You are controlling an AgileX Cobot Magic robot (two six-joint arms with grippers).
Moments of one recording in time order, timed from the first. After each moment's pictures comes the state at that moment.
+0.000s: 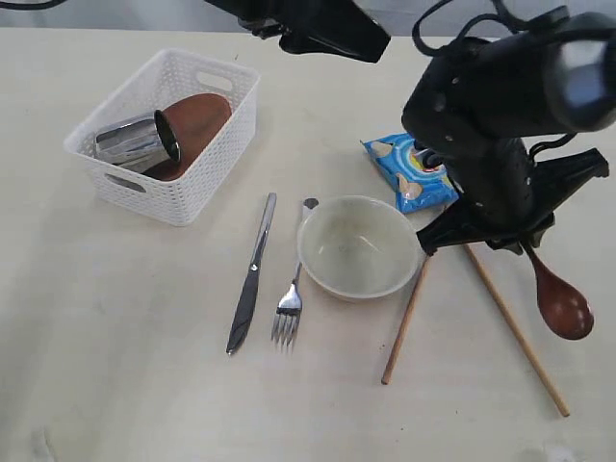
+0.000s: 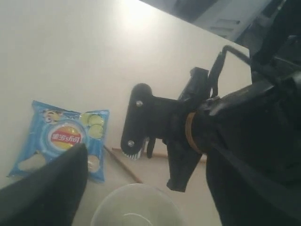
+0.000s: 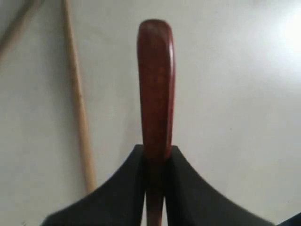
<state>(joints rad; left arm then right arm) -0.45 1.75 -1.43 -1.16 0.99 1.23 0.65 1.82 -1.01 -0.56 1.16 0.72</state>
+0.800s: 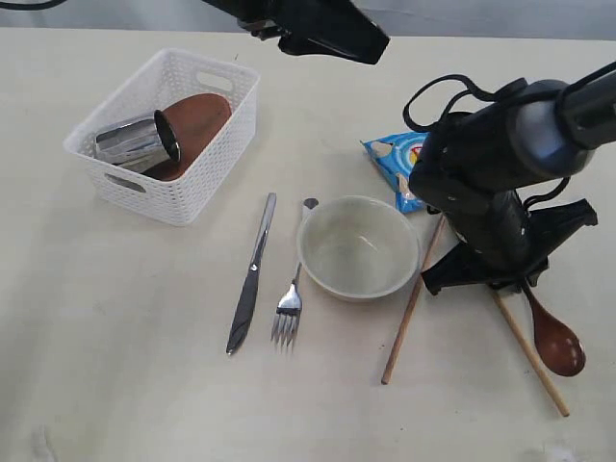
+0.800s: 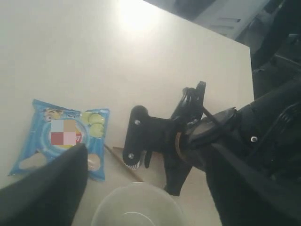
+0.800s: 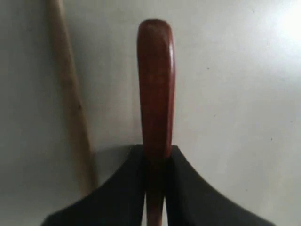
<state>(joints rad) -0.45 1.75 -1.43 -1.15 0.99 1.23 0.62 1.93 -0.89 -0.62 0.98 0.83</state>
